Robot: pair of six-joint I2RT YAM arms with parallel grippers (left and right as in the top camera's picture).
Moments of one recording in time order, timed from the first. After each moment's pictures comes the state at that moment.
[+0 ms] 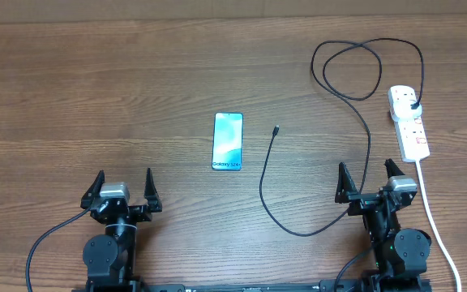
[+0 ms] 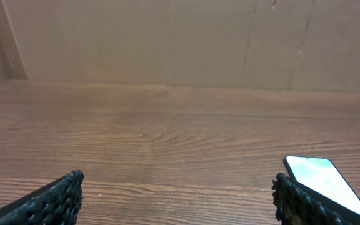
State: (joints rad) left arm 0.03 0.02 0.01 -0.08 -0.01 -0.04; right arm 0.03 0.01 0.02 -0.03 -0.06 0.09
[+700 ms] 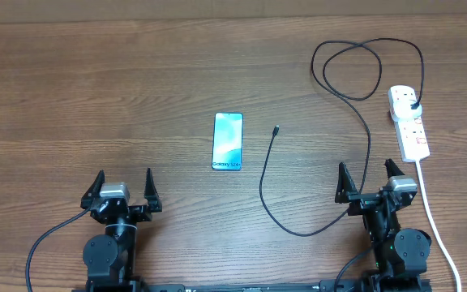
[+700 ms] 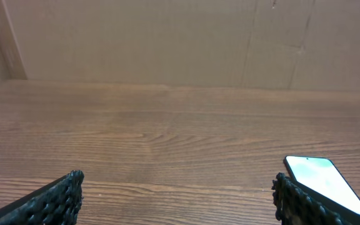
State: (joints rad) left arm 0.03 0.02 0.01 -0.08 -0.01 -0.04; right arm 0.03 0.01 0.02 -0.03 -0.06 0.09
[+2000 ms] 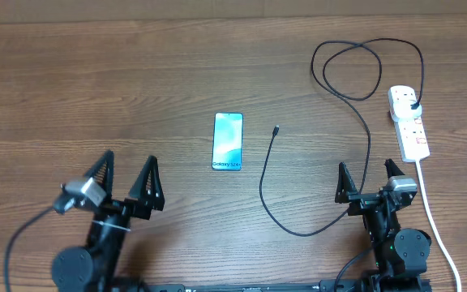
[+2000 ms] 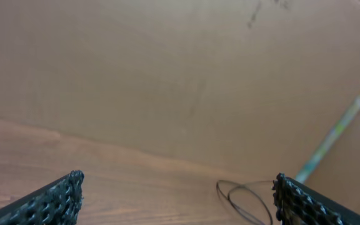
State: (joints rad) left arm 0.03 0.21 0.37 -0.03 0.27 -0.47; right arm 0.03 0.01 0.02 -0.03 -0.06 0.09
